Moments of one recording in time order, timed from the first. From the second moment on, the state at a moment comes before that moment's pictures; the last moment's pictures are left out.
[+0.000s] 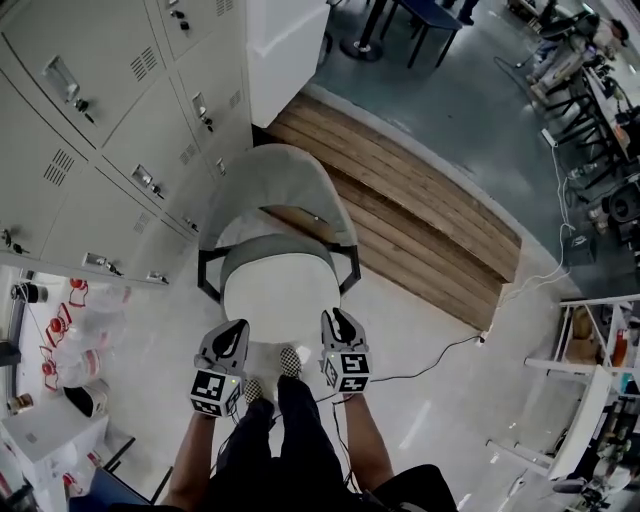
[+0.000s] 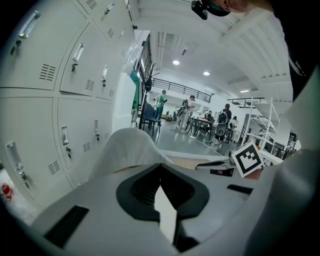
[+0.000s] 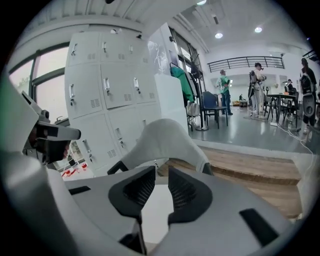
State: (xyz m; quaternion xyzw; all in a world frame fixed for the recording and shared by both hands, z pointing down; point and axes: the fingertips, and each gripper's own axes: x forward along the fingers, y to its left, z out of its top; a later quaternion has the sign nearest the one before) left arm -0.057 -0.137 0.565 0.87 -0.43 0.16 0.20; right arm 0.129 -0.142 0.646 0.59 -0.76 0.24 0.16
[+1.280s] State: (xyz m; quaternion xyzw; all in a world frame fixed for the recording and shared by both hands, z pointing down) left arm -0.089 -0.050 0.364 0.91 -0.41 0.09 0.06; right arm 0.040 -0.040 0.387 0.56 -0.82 0.06 0.07
